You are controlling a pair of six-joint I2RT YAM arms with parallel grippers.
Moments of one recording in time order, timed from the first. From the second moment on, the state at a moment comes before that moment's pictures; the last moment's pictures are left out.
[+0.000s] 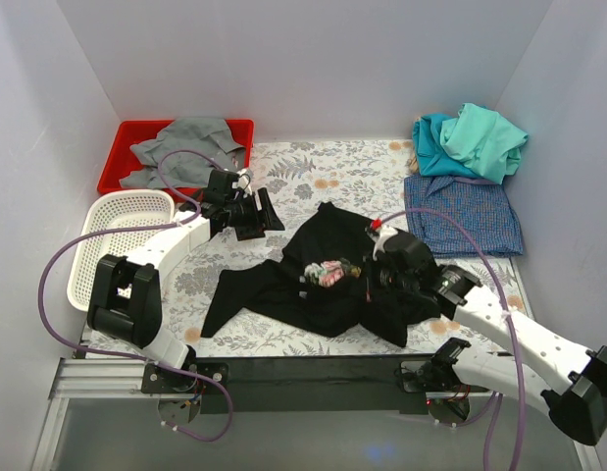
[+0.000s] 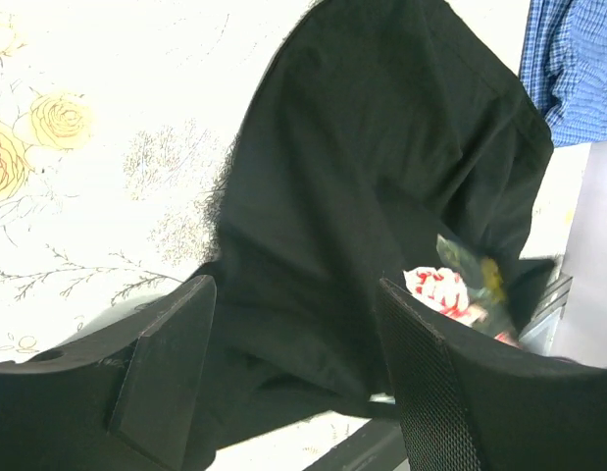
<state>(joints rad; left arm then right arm) -0.34 1.55 1.08 -0.35 0.37 -0.59 0.76 0.96 0.76 -0.50 -0.12 0.52</state>
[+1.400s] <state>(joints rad) -0.76 2.33 1.92 -0.64 -0.12 -0.22 0.99 0.55 0.78 -1.01 0.59 0.99</state>
